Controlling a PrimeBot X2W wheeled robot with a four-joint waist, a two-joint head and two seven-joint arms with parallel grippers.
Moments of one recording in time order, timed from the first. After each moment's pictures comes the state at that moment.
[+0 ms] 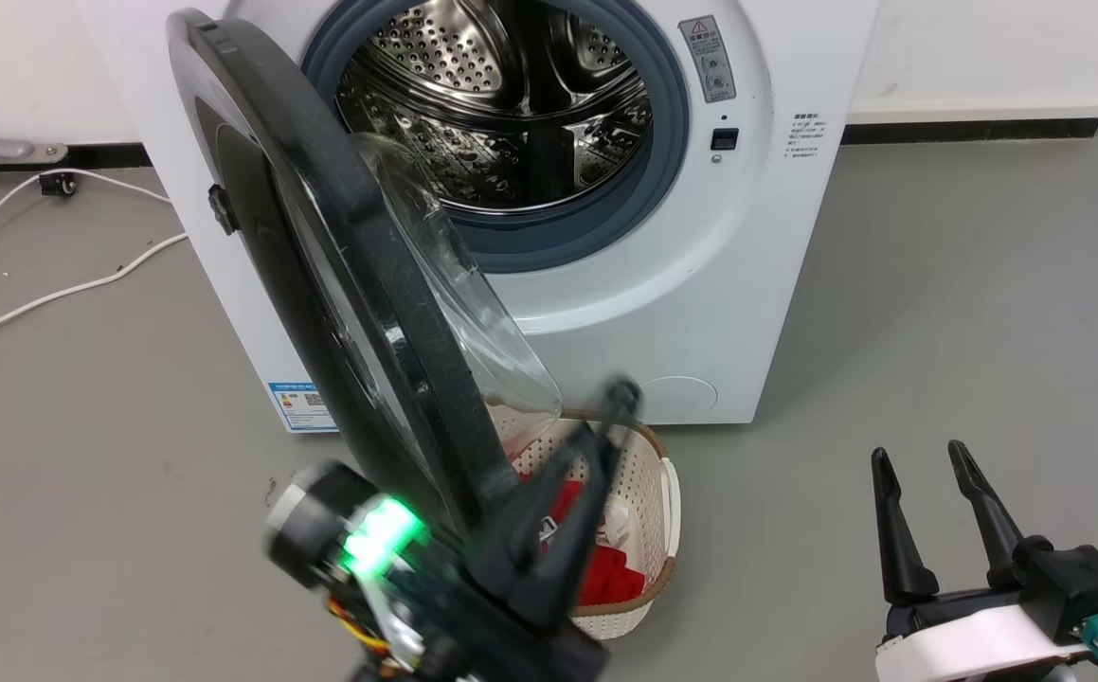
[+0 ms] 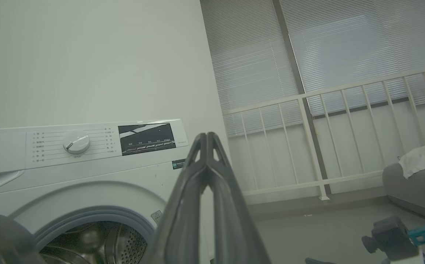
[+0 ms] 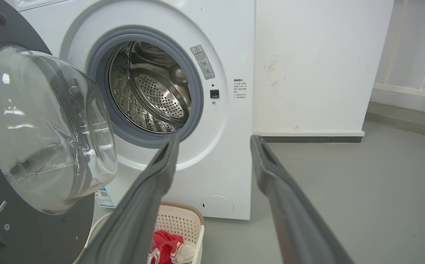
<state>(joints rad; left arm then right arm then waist) -0.08 0.08 -0.47 -0.52 -0.01 -0.11 -0.26 0.04 -0.05 0.01 0.06 0.11 0.13 -0.26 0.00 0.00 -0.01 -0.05</state>
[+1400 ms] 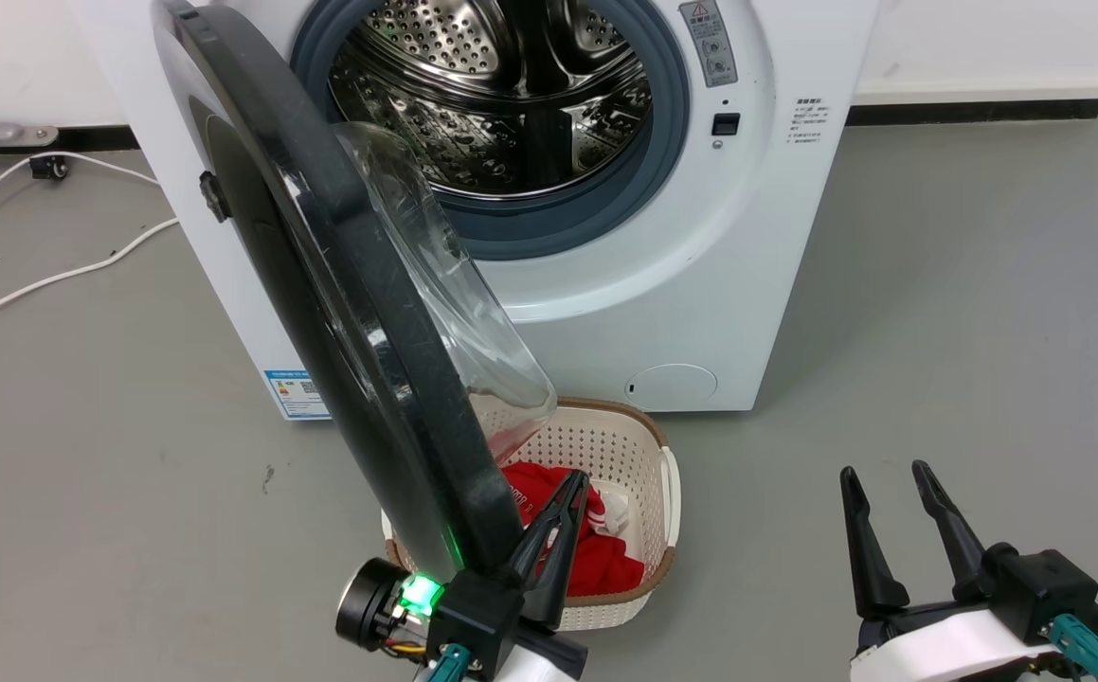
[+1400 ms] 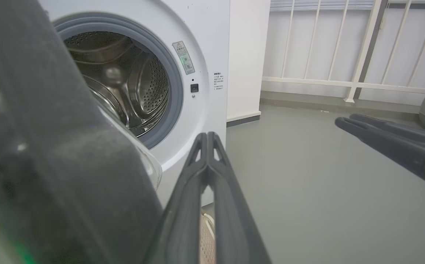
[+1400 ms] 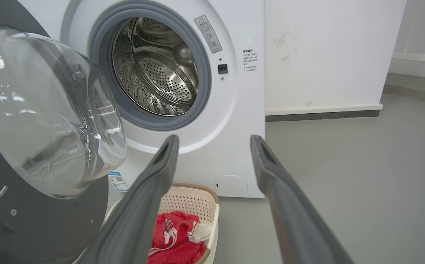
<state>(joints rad) -0.06 0.05 -0.48 0.09 -0.09 0.05 -0.26 0.03 -0.05 0.05 0.13 0.17 0.13 -0.26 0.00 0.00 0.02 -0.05</state>
